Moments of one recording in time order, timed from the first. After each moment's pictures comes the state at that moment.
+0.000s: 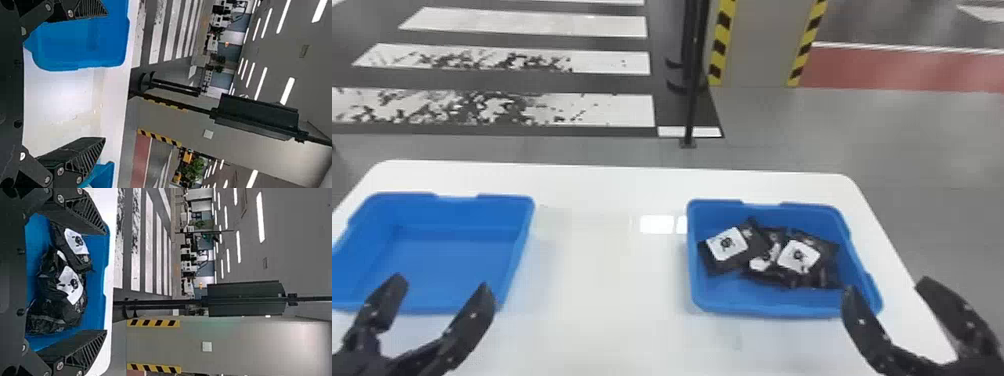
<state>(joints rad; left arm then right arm) 0.80 0.00 0.27 -2.37 0.32 0.23 -0.41 0.88 0.00 -0.27 -2.32 -0.21 -0.05 0.34</state>
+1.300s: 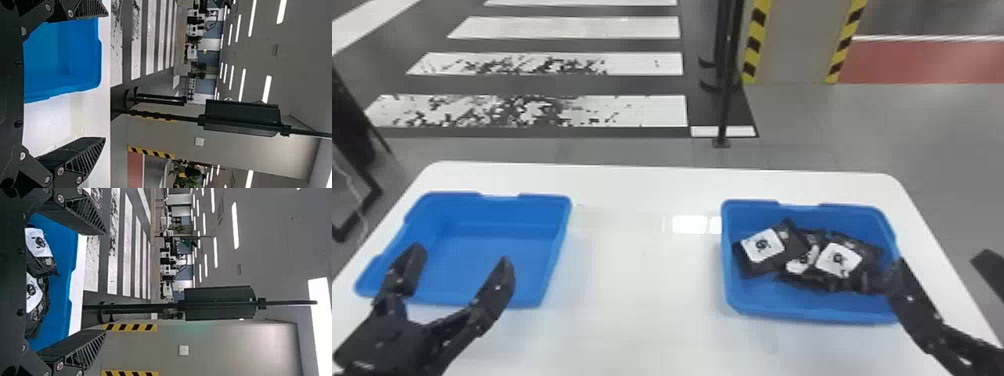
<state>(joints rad) 0.75 0.00 0.31 -2.34 0.24 0.14 -0.40 0.83 -0.01 -0.25 -2.32 -0.23 -0.11 0.34</state>
